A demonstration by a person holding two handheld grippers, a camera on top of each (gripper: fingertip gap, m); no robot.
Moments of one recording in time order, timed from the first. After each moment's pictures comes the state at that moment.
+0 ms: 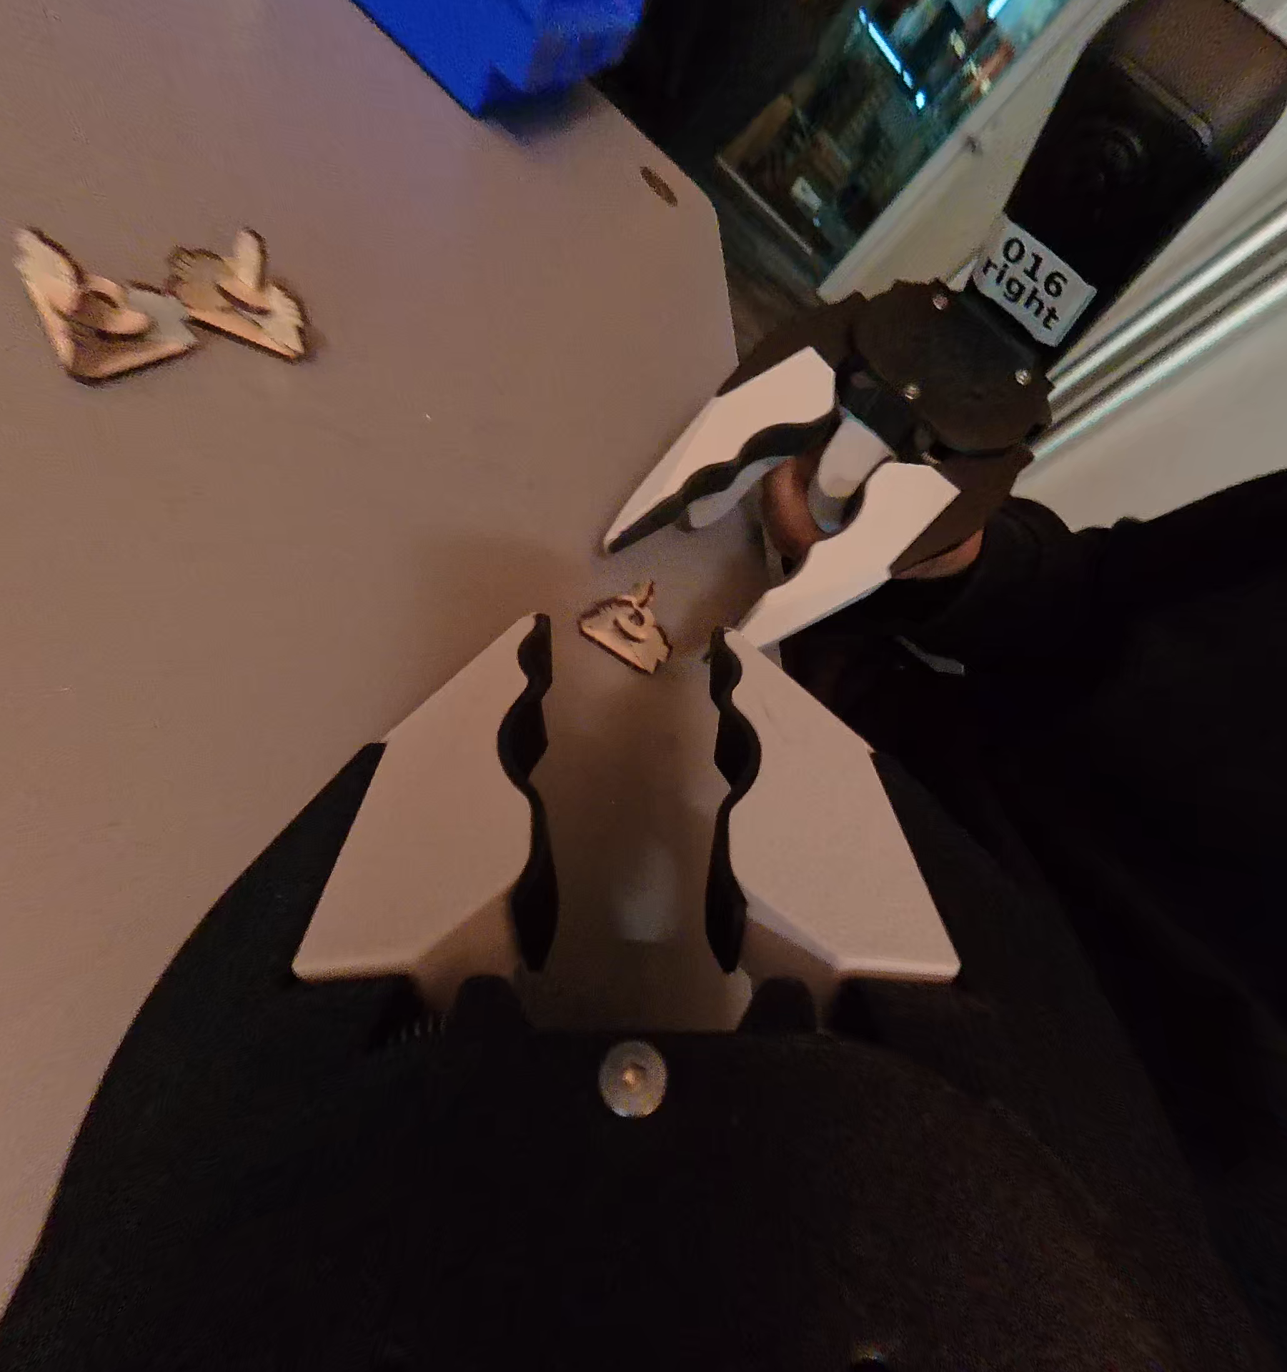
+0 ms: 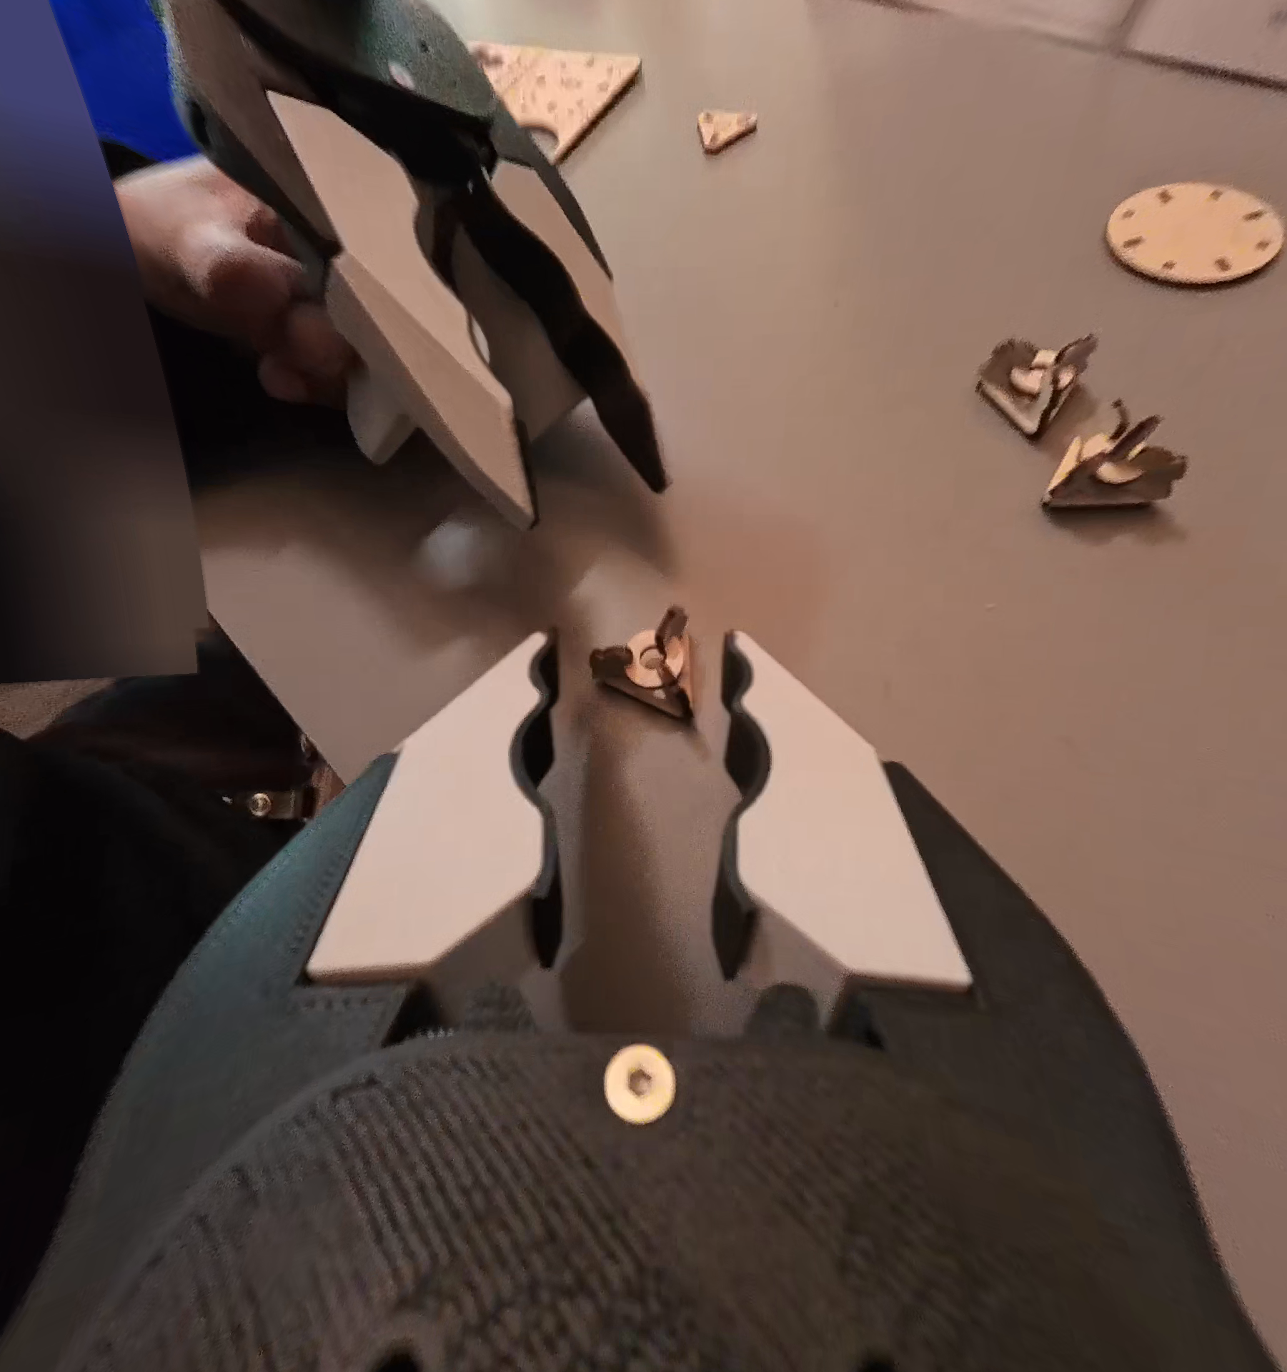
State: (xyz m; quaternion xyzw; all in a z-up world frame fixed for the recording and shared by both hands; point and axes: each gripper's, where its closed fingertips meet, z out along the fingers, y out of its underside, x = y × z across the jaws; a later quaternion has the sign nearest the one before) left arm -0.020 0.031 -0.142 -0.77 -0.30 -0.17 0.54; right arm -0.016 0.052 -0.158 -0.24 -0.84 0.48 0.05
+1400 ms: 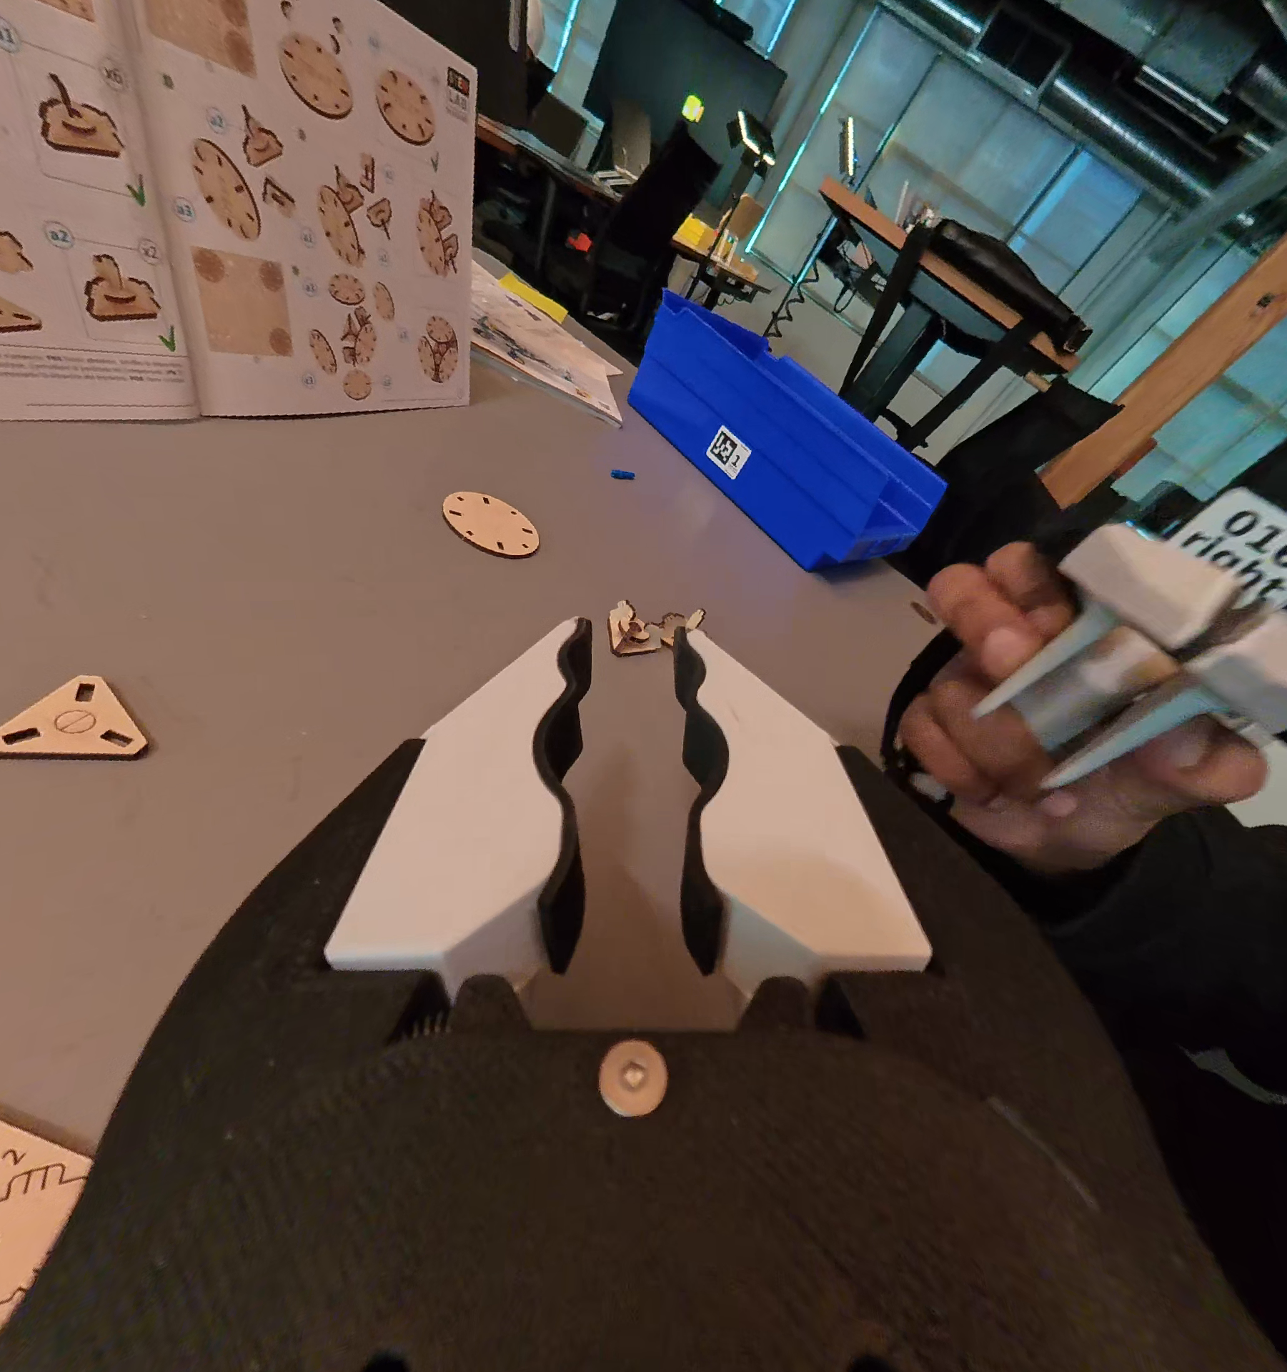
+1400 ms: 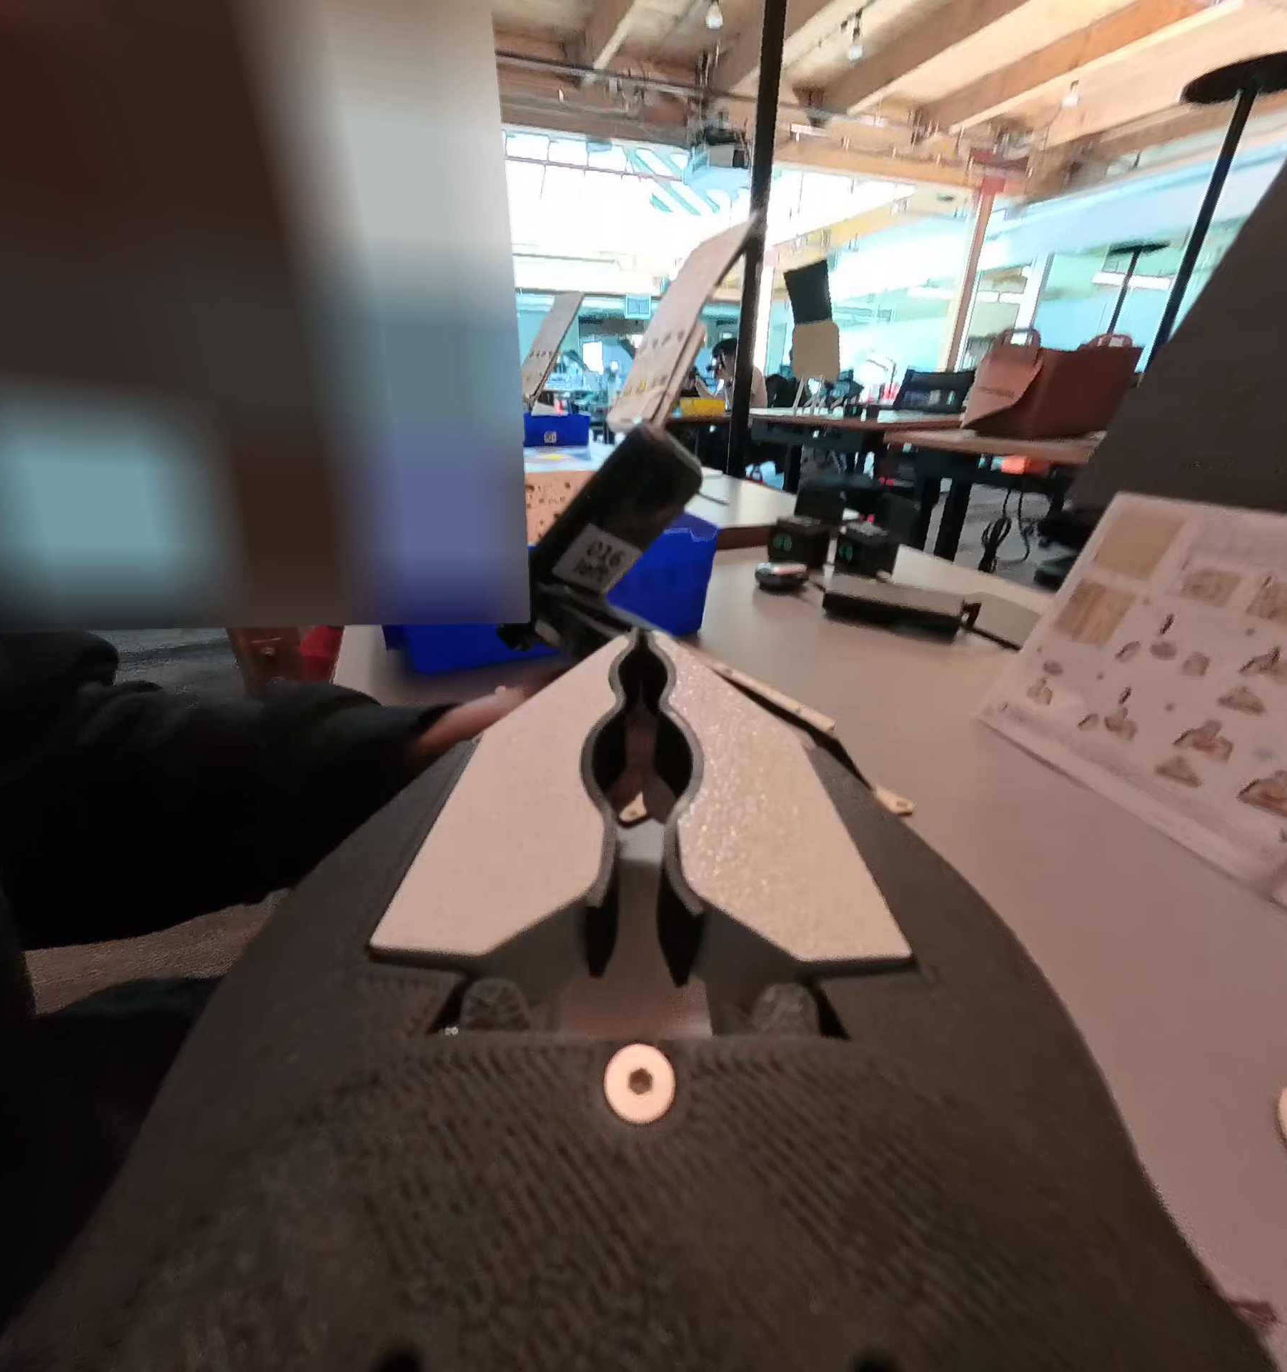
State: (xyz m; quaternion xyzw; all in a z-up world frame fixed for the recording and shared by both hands) left arm -0.106 -0.068 -0.093 -0.61 -0.45 0.08 0.65; right arm -0.024 -0.062 -0.020 0.00 -0.67 0.74 0.01
